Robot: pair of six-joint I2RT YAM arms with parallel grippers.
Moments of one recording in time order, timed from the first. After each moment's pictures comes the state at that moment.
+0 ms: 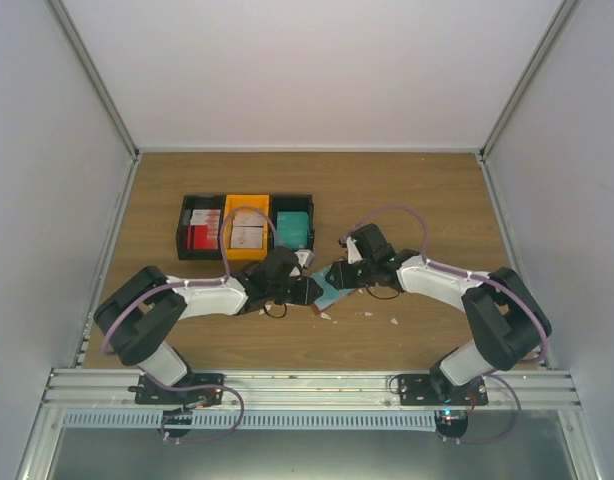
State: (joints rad) left arm -0.80 1.57 0.68 0.13 0.27 -0.65; right arm 0.60 1.53 0.78 -0.24 -0.28 0.45
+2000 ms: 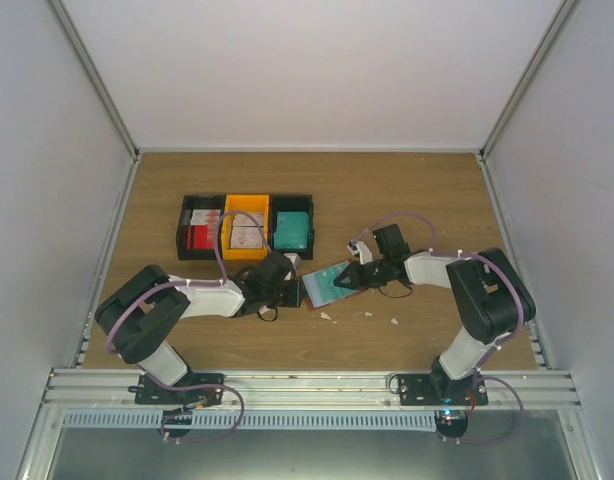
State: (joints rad) left arm -0.77 1.60 0.62 0.11 0.13 -0.68; right arm 0.38 1.69 0.71 -0.07 -0.74 0.31
